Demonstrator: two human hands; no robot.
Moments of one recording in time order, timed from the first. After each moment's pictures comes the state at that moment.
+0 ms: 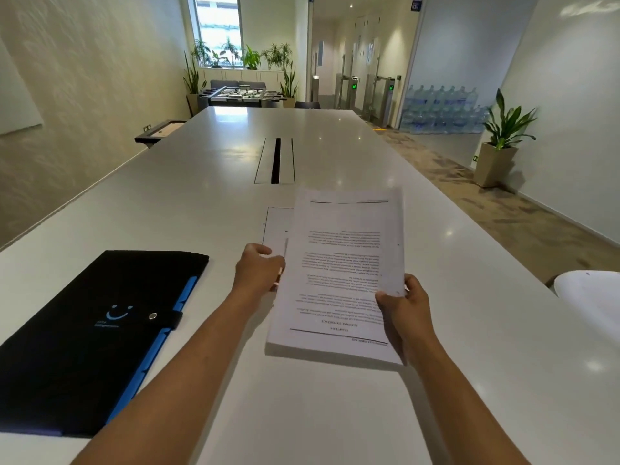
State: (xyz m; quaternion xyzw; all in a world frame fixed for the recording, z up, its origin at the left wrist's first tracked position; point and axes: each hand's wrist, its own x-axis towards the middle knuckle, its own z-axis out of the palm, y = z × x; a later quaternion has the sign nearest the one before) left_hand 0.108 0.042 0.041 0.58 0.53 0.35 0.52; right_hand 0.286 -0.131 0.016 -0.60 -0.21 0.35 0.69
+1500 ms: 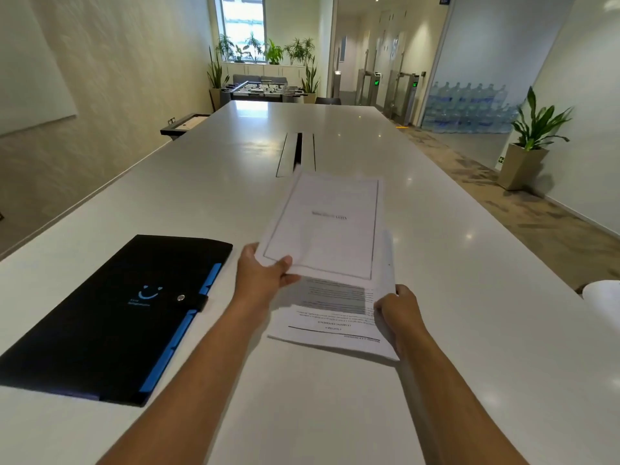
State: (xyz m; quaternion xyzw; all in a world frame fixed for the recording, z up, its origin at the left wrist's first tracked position) left_hand 0.069 0.003 0.049 0.45 0.43 0.48 0.62; right_hand 0.270 -0.096 -0.013 -0.71 -0.16 0.38 0.58
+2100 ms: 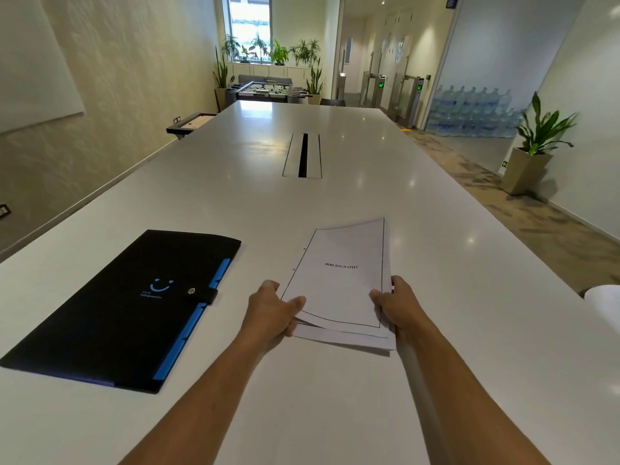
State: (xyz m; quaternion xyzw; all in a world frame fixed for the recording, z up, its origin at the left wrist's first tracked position) left_hand 0.051 -0.020 0.004 0.57 0.56 0.29 0.53; right_hand 0.269 -0.098 0.003 -0.73 -0.29 0.38 0.49
